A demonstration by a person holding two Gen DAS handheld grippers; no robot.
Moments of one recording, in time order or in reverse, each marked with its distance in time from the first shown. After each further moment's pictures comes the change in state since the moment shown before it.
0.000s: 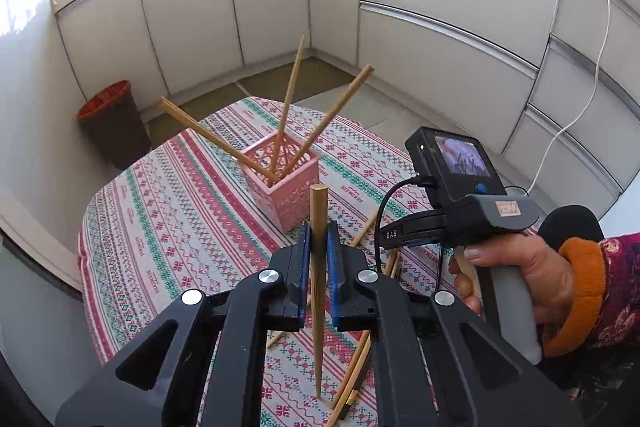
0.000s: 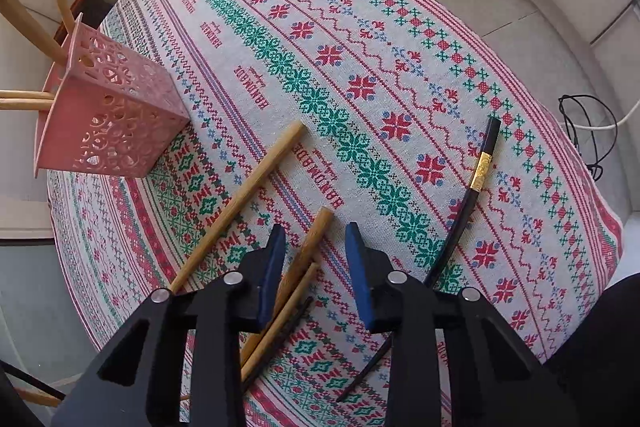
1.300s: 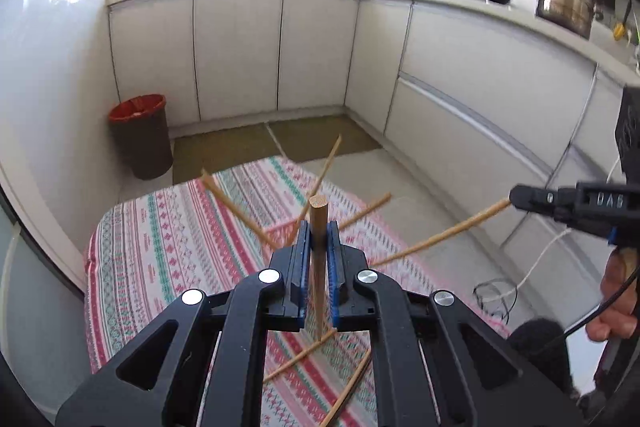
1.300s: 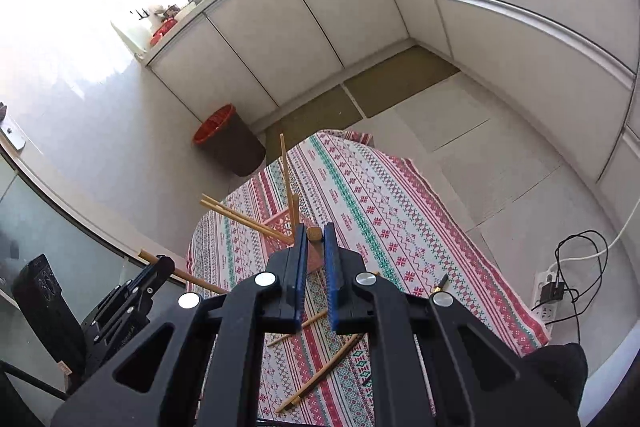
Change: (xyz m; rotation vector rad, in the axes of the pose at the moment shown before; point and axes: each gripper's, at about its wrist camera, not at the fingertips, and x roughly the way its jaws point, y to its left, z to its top) left arm -0.051 0.016 0.061 -0.221 -0.196 0.046; right arm -0.265 -0.036 -0.018 -0.177 -0.507 0.377
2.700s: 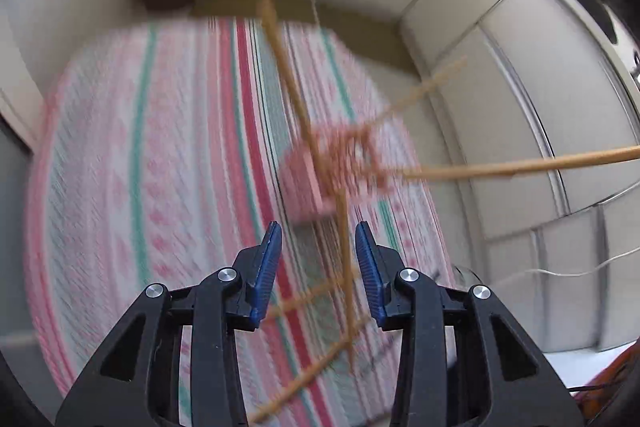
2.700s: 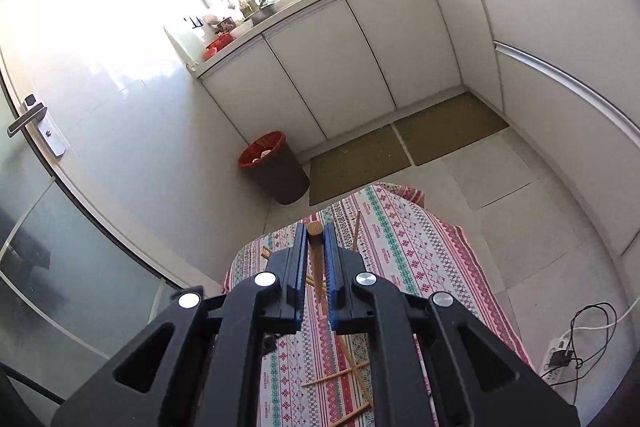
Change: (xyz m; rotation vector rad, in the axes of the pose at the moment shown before) left arm 0.123 0.078 -0.041 -0.451 0.519 -0.076; right arm -0.012 0.063 0.061 -0.130 -0.077 0.126
